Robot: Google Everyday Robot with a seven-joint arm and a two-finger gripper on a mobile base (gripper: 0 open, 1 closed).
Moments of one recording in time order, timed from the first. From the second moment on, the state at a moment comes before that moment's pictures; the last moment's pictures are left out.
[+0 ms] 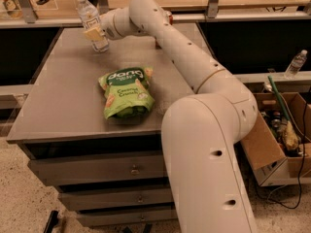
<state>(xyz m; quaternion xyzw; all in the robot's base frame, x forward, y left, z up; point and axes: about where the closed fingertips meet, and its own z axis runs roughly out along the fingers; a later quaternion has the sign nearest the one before) 0.864 0.204 0.883 -0.50 0.65 0.23 0.52</state>
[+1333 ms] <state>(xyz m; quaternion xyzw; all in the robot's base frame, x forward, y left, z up) 0.835 0.184 0.893 -0.73 0.51 0.02 0.46</state>
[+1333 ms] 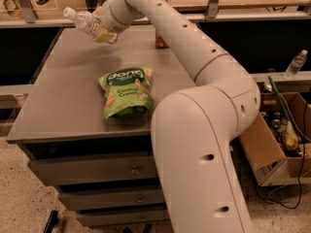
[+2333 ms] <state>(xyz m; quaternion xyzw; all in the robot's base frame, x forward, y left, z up) 0.798 0.189 0.855 -0.84 0.42 0.00 0.35</state>
